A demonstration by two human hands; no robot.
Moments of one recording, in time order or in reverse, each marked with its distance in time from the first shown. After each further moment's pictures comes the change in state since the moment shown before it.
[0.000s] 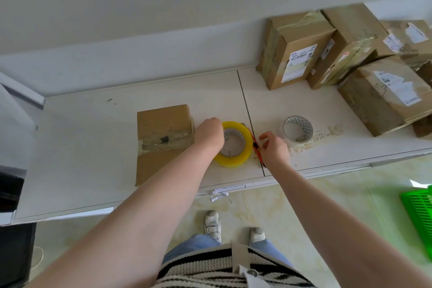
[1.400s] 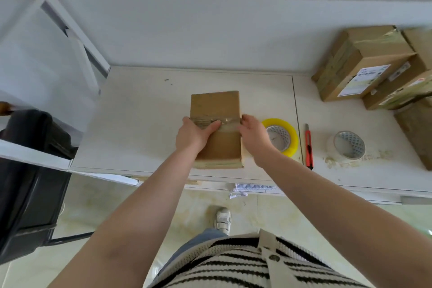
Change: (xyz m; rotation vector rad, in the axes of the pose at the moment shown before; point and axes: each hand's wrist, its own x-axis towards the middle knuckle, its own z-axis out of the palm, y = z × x) left_hand -0.071 -0.159 -0.020 -0.832 0.191 -0.507; right_hand -0.079 -0.169 0.061 0.340 -0.305 -0.167
